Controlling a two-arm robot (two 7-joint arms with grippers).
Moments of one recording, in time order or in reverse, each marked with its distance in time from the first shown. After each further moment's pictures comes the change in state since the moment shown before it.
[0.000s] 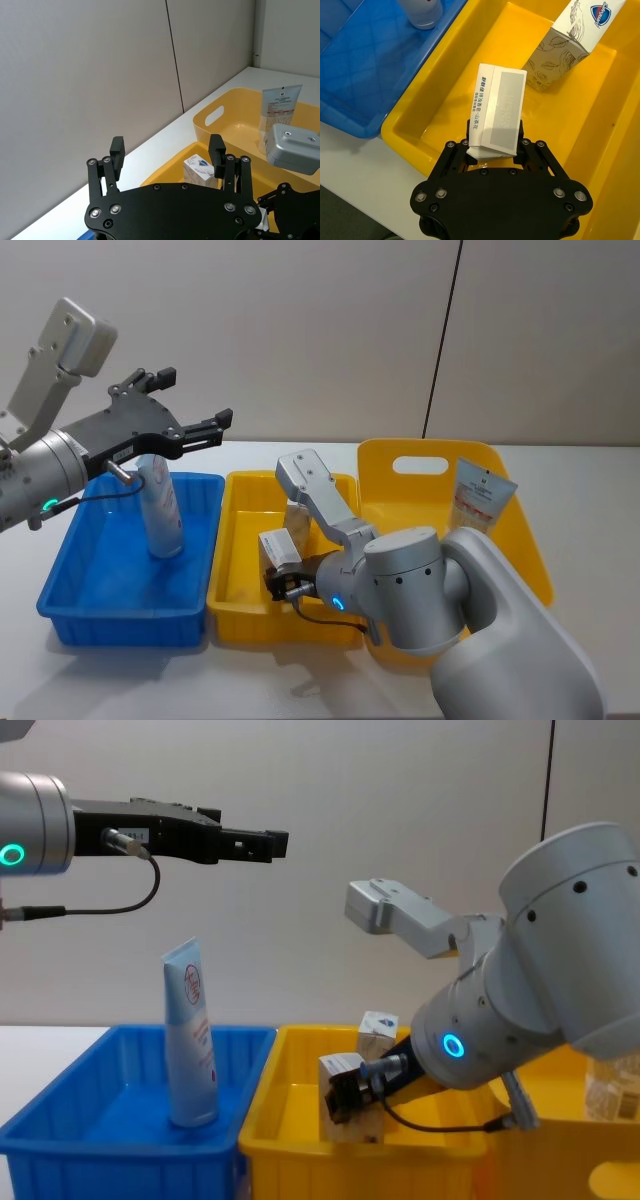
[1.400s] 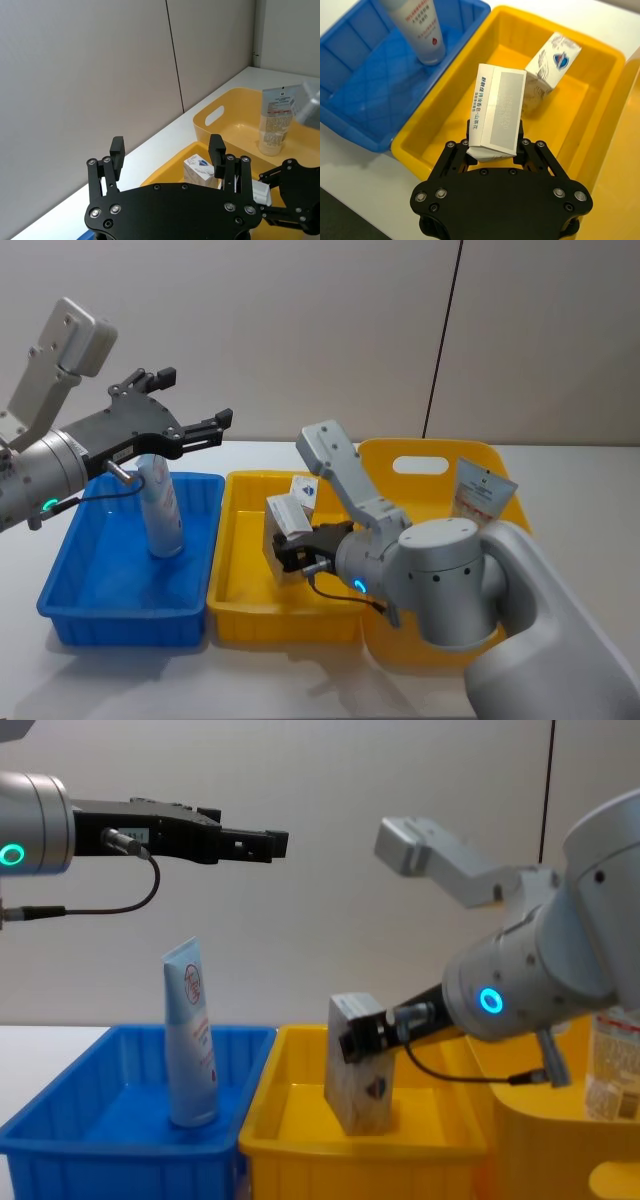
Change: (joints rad) left arm 0.000 0.000 0.000 0.000 0.000 0.000 0.000; right arm -0.035 0.044 0.029 -0.111 -0.005 -0.075 0.047
